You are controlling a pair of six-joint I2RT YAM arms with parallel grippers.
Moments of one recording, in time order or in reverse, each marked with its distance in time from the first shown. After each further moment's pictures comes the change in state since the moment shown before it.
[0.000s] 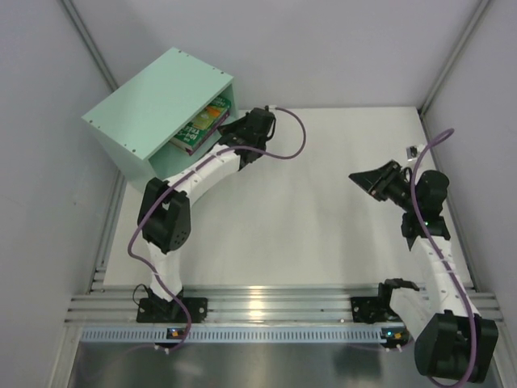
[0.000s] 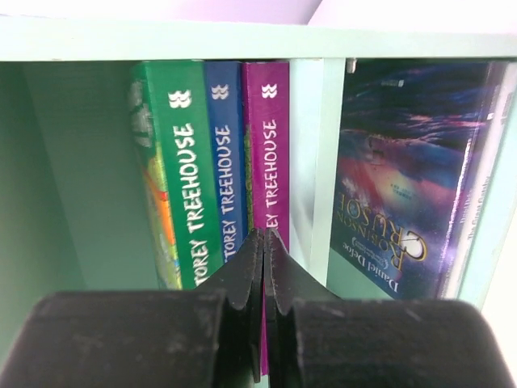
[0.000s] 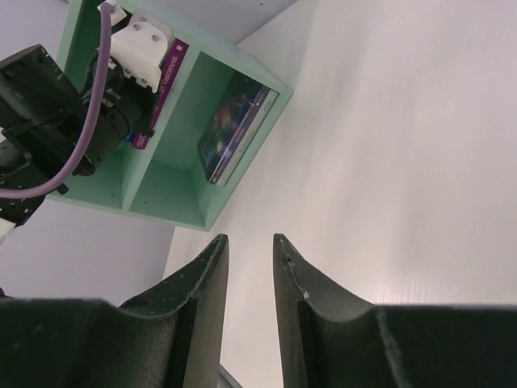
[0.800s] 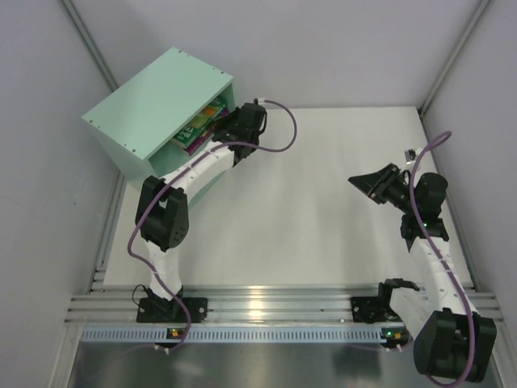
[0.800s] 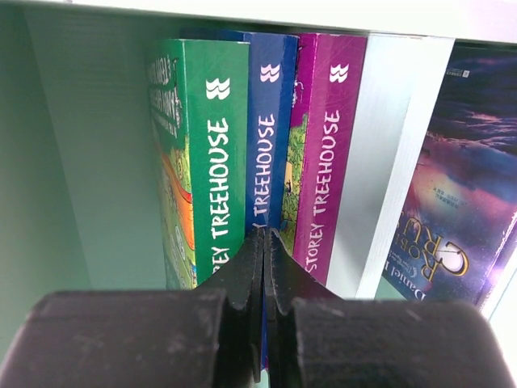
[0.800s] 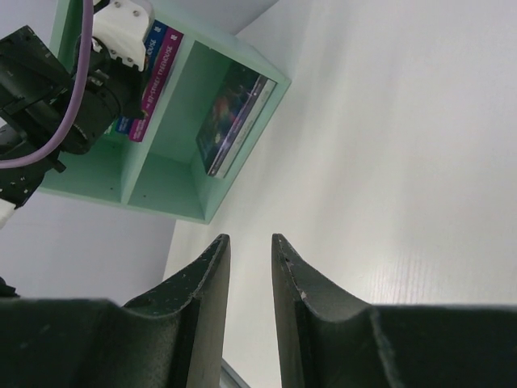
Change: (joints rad) left arm 0.060 0.014 0.003 0.055 -0.055 0.008; right arm -0.015 0.003 -0.037 0.014 -0.033 0.002
